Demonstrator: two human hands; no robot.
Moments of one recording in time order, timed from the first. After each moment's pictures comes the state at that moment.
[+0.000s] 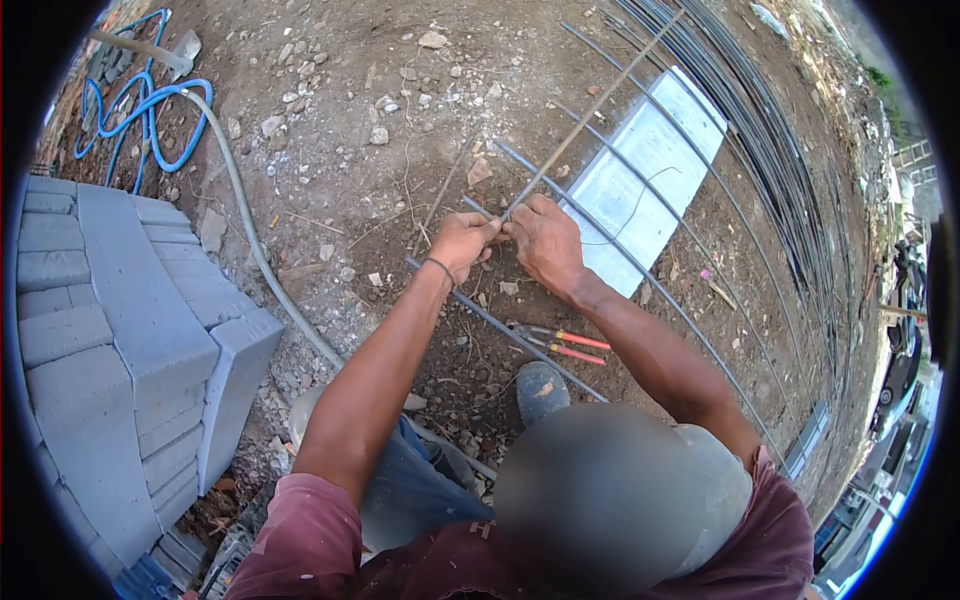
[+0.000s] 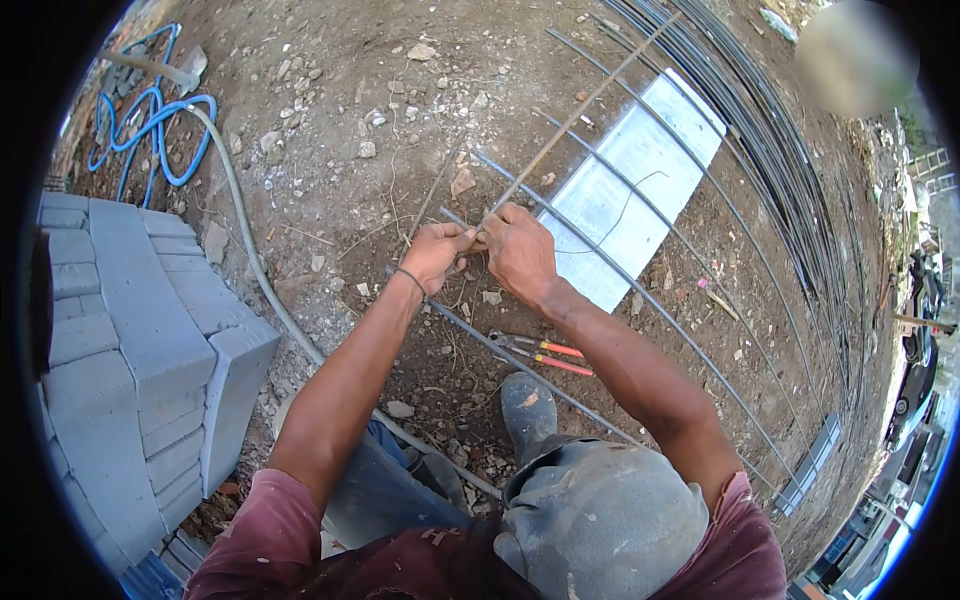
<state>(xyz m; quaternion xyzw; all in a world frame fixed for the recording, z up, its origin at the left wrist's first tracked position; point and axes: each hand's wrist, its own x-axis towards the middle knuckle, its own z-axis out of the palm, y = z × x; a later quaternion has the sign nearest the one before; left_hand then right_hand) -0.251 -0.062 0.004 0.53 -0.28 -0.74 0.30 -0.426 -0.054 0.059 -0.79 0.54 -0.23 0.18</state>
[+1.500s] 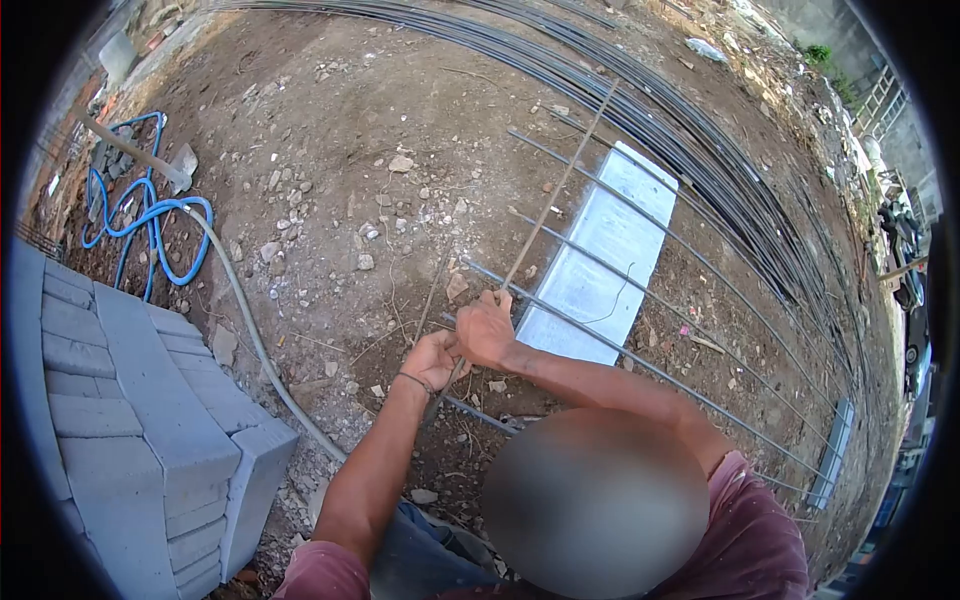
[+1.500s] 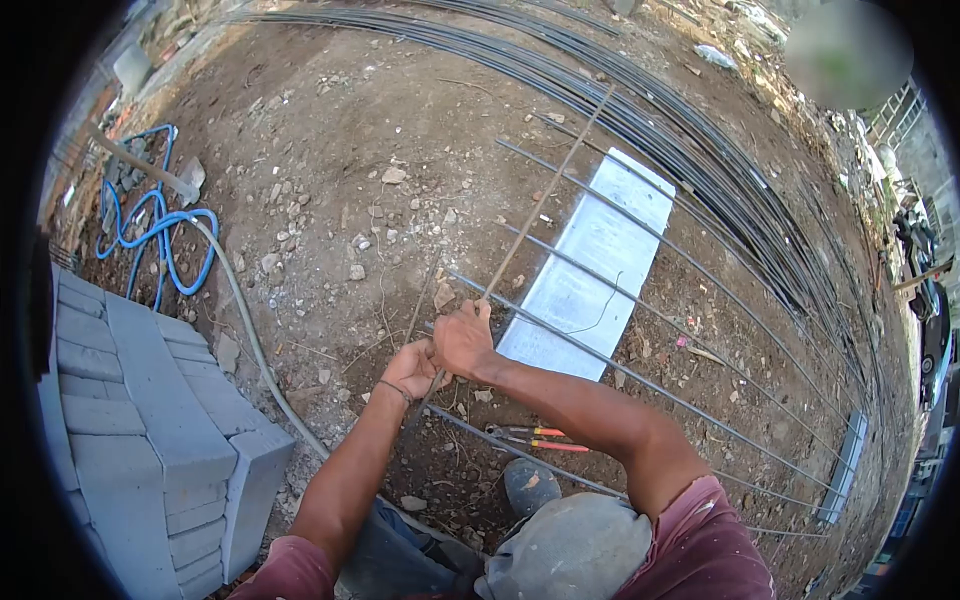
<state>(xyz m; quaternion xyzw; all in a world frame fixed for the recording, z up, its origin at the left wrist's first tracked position) -0.214 -0.069 -0.032 0.39 0.00 -0.88 0.27 -0.376 -0.086 0.055 -0.80 0.57 -0.06 0.17</state>
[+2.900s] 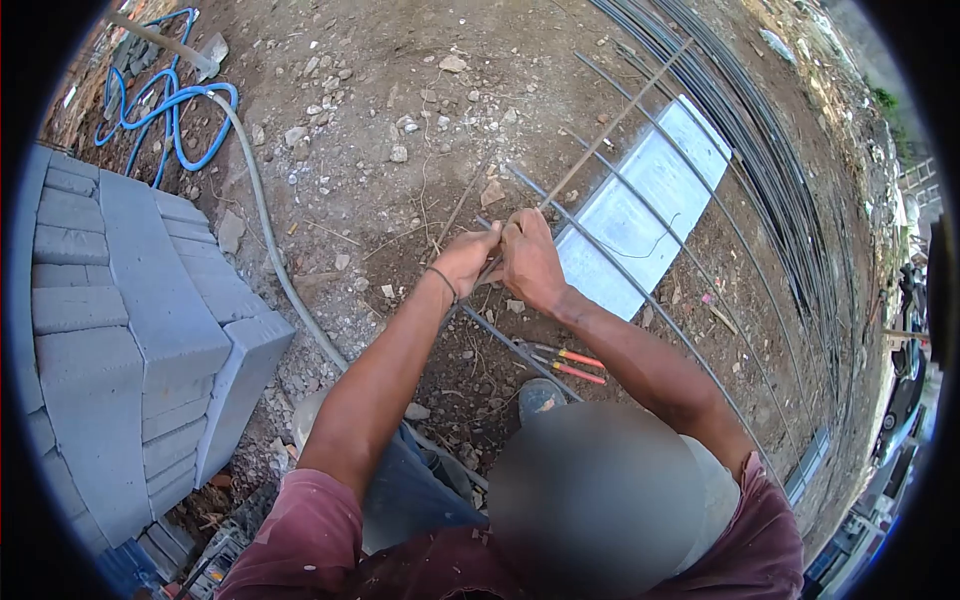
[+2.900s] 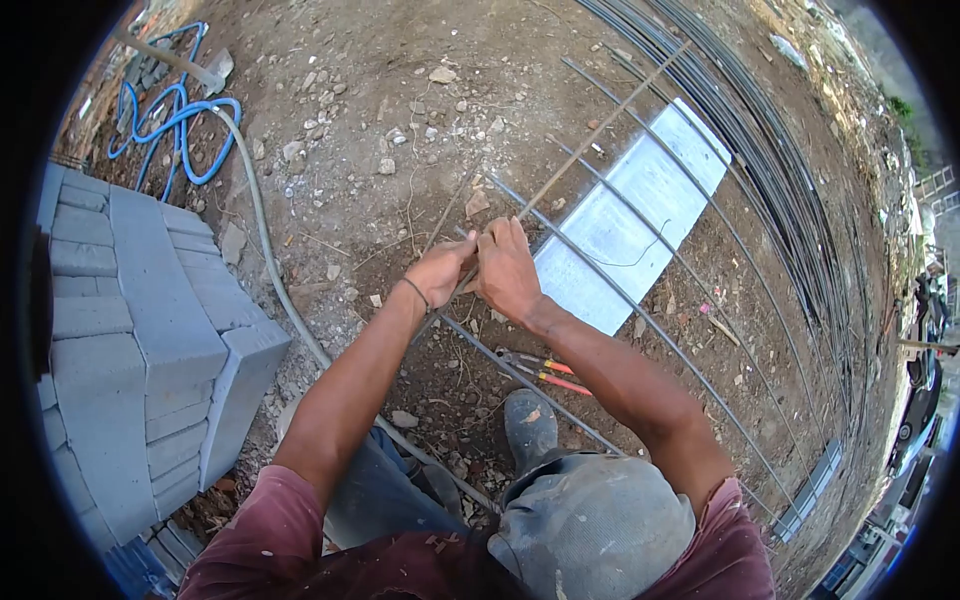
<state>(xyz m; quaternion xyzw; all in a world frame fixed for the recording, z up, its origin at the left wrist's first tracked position) -0.239 -0.066 0.017 0.46 -0.17 -0.81 0.31 -0.399 -0.056 0.056 -0.83 0.48 -0.23 0.16</state>
